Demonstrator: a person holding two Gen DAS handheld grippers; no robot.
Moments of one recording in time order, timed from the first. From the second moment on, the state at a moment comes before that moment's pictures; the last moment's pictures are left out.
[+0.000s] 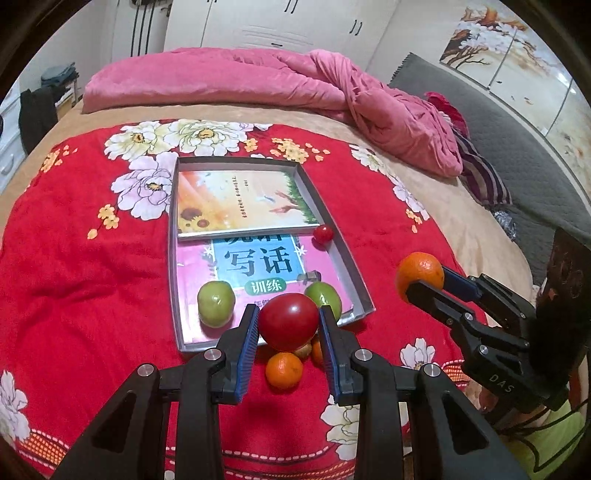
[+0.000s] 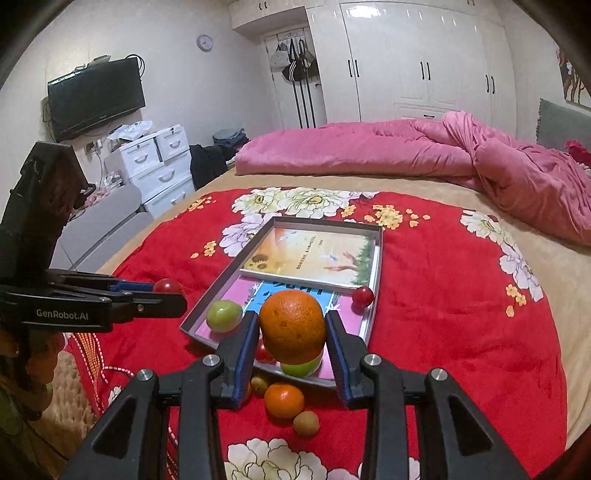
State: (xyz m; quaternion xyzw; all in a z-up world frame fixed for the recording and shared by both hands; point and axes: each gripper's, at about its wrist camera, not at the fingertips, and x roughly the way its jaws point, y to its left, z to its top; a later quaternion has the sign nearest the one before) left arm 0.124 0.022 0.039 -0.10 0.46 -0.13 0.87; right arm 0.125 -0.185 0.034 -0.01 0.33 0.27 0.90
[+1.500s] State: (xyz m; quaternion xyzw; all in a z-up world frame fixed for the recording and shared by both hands) left arm 0.165 0.014 -0.043 -0.08 0.51 -0.08 0.85; right arm 0.163 -0.187 -0.010 -0.01 0.37 0.27 0.89
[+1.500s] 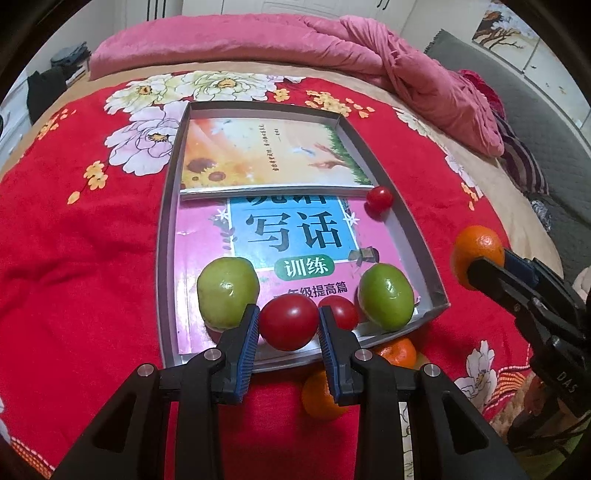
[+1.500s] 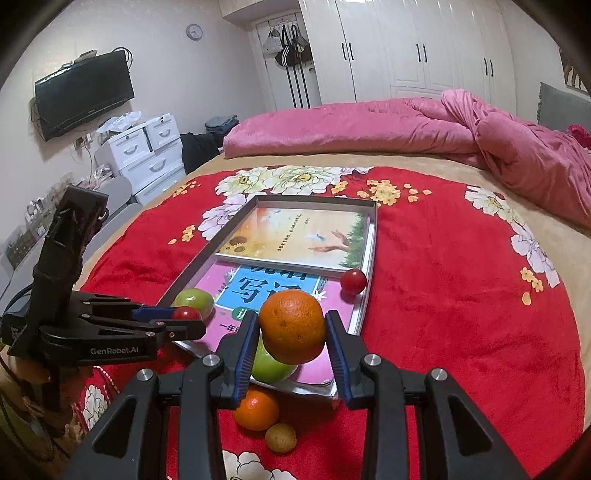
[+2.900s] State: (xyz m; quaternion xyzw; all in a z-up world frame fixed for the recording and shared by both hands) left arm 0.173 0.010 -0.065 -0.09 0.53 -0.08 0.84; right arm 0.168 -0.170 -0.057 -0.11 0.40 0.22 0.88
